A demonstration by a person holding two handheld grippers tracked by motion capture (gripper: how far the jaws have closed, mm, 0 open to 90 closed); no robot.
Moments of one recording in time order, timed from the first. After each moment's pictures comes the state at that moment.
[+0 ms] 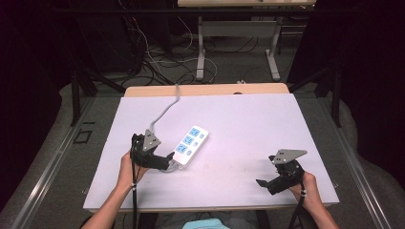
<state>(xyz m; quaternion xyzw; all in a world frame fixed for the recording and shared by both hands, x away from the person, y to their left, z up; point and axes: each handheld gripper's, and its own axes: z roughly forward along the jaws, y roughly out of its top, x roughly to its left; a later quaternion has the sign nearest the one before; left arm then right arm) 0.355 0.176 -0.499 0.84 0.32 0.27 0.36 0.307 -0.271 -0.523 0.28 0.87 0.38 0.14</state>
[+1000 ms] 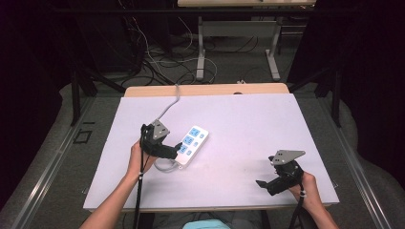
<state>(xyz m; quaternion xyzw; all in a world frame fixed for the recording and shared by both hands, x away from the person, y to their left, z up) 0.389 0.153 -0.496 0.84 0.31 0.27 0.36 0.308 -0.269 -0.524 0.28 0.88 0.37 0.15</state>
